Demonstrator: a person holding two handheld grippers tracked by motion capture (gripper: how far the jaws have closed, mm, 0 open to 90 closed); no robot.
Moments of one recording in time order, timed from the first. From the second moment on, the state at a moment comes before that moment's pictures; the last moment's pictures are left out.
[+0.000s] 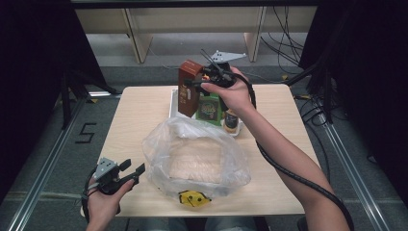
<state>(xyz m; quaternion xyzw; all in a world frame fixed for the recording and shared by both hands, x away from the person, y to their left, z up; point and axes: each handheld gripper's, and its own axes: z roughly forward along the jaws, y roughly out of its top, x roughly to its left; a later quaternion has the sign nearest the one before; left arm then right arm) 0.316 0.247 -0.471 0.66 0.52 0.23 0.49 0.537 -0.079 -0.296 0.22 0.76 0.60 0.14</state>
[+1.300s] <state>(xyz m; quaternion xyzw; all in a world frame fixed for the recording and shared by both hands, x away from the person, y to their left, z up) 0.315 0.246 -0.468 0.66 0.52 0.24 0.49 0.574 -0.057 -0.347 0.24 0.78 0.57 0.13</state>
